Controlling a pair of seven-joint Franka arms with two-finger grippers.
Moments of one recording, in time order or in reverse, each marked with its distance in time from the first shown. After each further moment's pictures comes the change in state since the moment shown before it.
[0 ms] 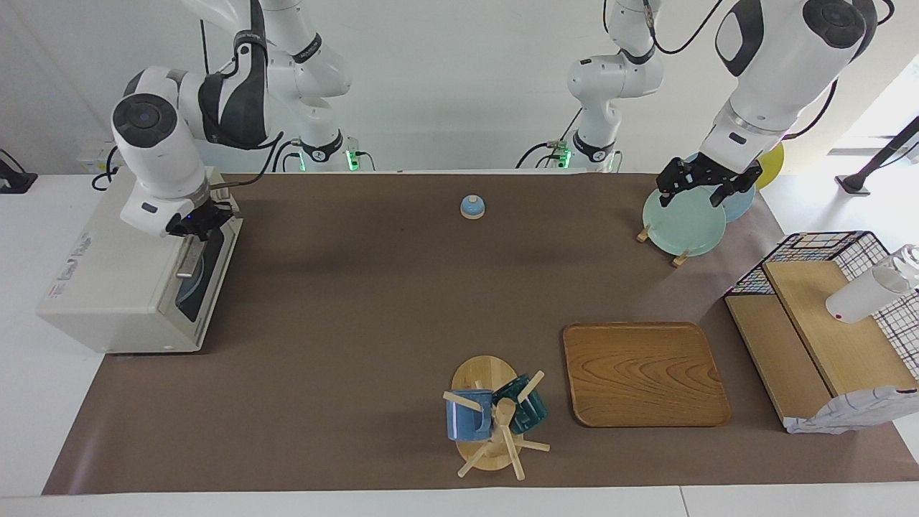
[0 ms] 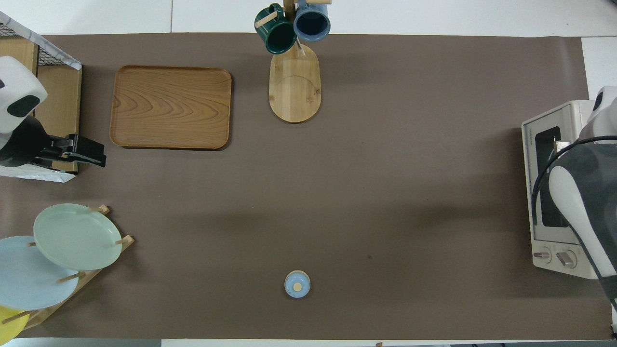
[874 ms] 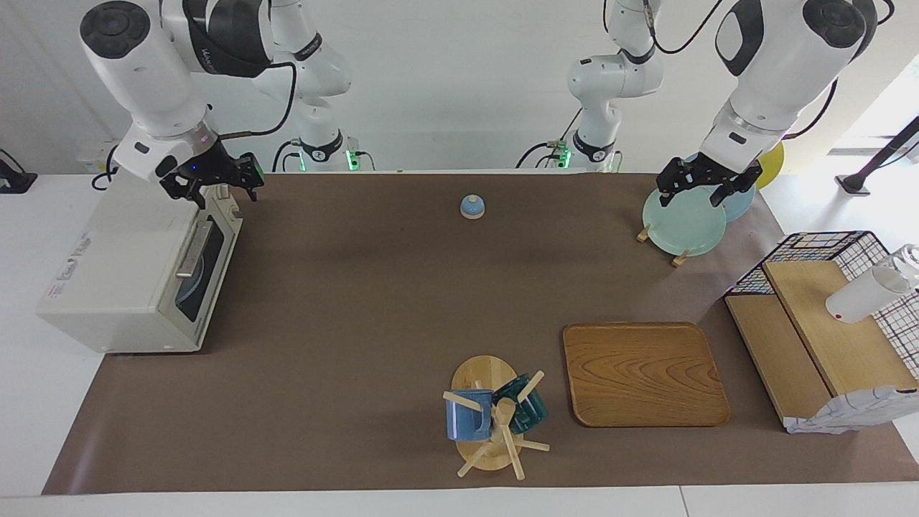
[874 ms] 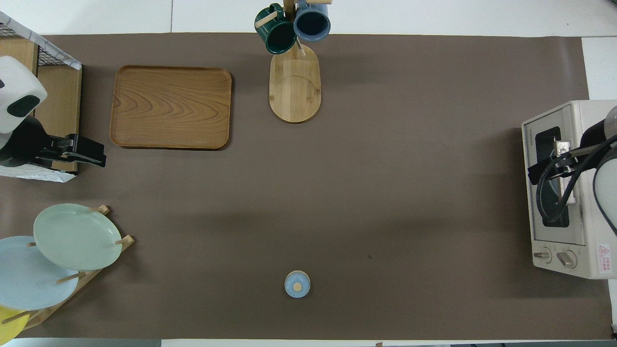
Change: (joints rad) left arm 0.000 0.000 0.000 0.000 0.000 0.000 0.000; right arm 0.047 -0.019 0.000 0.194 0.172 -0.172 0.182
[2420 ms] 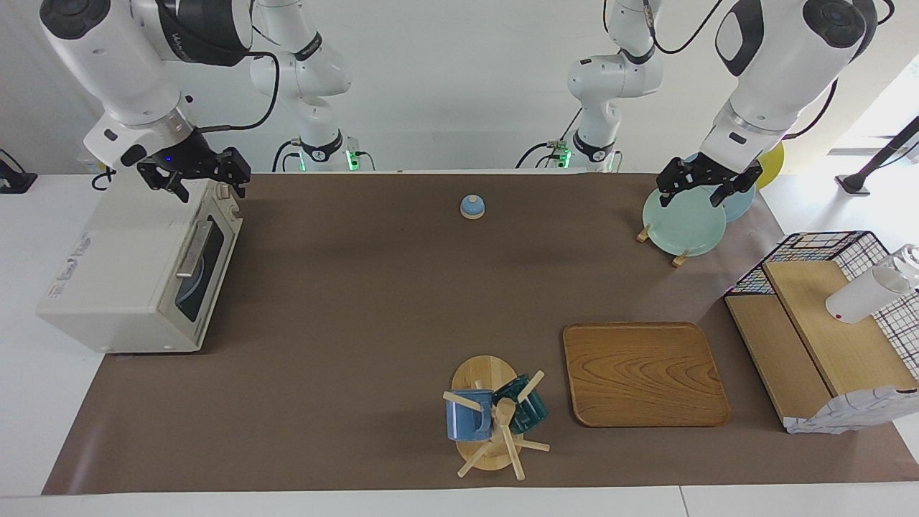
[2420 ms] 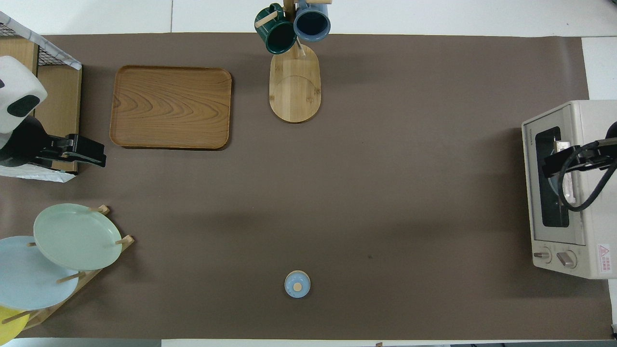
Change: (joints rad) left arm 0.000 0.000 0.000 0.000 0.000 0.000 0.000; right arm 0.033 0.000 -0.070 0.038 0.022 -0.014 0.070
